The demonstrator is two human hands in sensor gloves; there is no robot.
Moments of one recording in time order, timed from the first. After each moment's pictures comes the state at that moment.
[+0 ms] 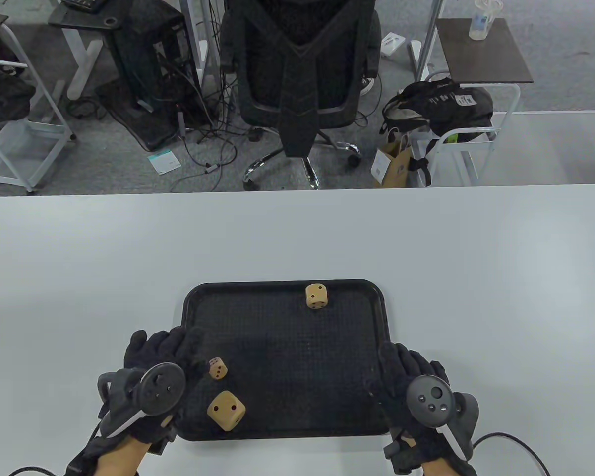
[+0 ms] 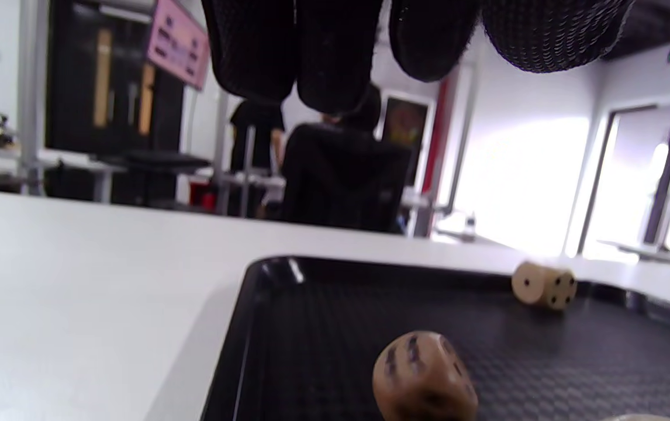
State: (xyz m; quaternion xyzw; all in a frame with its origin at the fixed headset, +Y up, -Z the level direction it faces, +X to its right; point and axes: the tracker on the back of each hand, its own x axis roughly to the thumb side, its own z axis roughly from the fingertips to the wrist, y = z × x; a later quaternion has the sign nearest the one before) left_hand -0.253 -0.682 -0.191 0.07 -0.12 0.09 0.99; right_hand 0.181 -0.736 -0.173 -0.04 -0.06 0.96 0.26
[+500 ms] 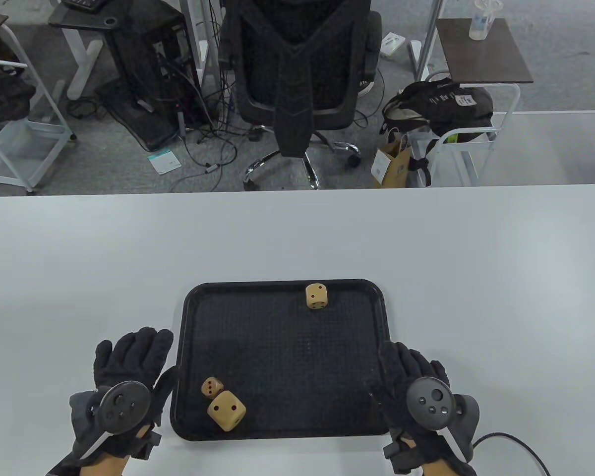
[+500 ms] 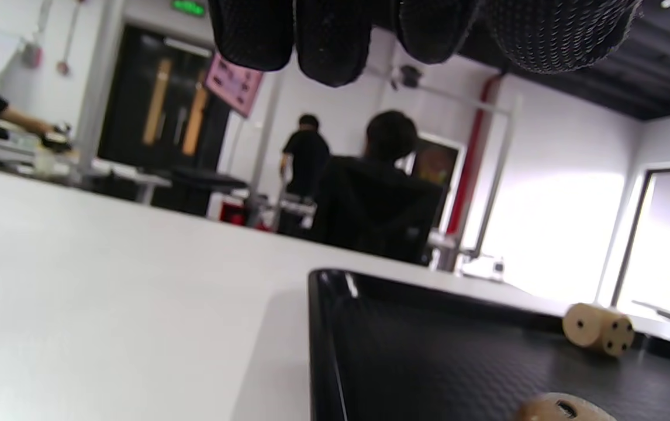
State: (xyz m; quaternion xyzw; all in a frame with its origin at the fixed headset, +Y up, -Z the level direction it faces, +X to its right) left_hand -0.293 -0.705 -0.180 0.09 -0.08 0.14 0.98; right_hand 0.180 -0.736 -0.172 -0.04 -0.06 0.96 0.26
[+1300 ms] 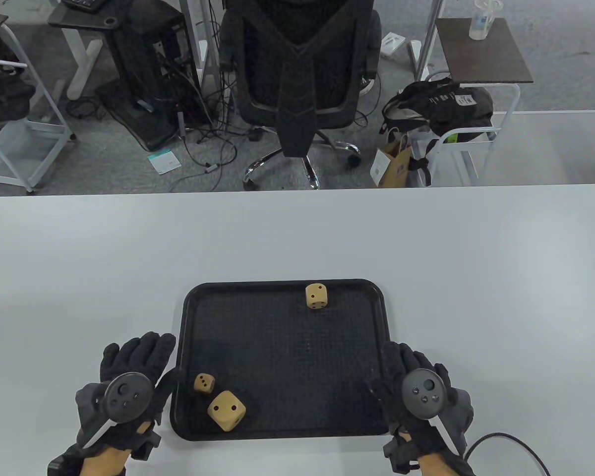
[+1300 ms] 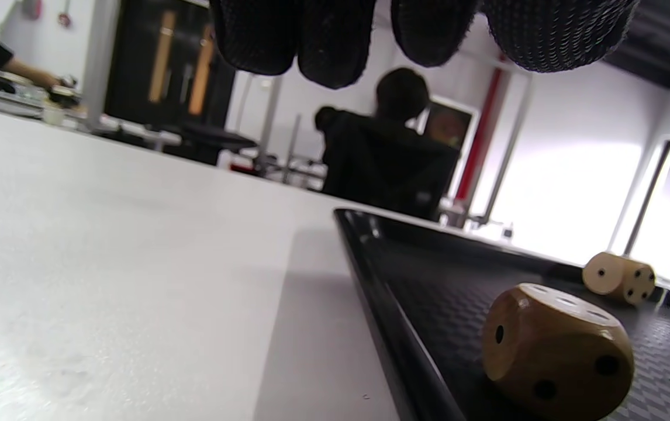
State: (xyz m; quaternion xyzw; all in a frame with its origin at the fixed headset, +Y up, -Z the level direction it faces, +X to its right) left_hand -0.304 -0.730 -0.195 0.05 -0.07 0.14 0.99; right_hand 0.182 -0.753 -0.181 -0.09 -0.02 0.97 0.22
